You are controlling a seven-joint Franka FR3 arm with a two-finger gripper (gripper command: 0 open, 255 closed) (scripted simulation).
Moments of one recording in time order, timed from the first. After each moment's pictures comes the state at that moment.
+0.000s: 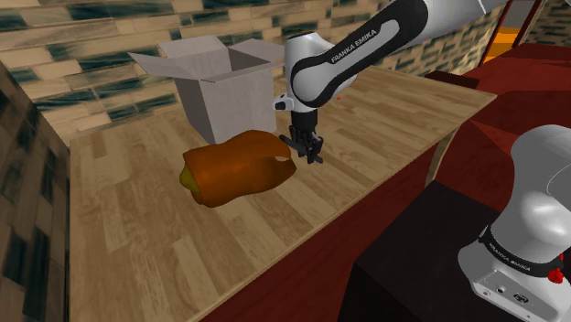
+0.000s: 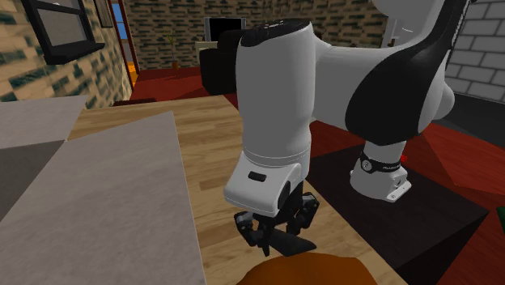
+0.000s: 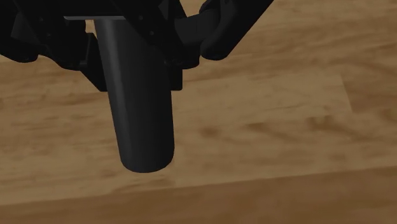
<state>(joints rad) 0.82 0.17 -0.51 -2.09 0.13 2.16 -1.22</state>
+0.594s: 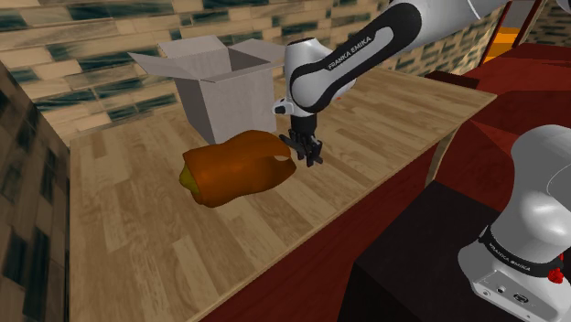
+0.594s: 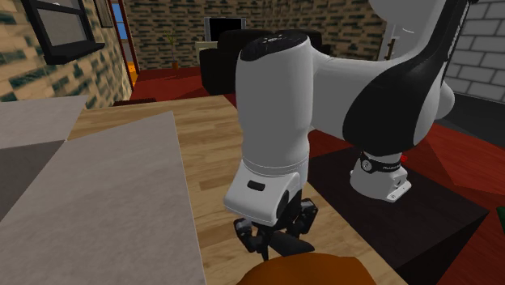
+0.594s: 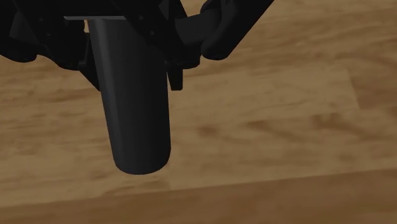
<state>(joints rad) 0.81 0.20 -0.50 -2.10 0.15 2.19 -1.23</state>
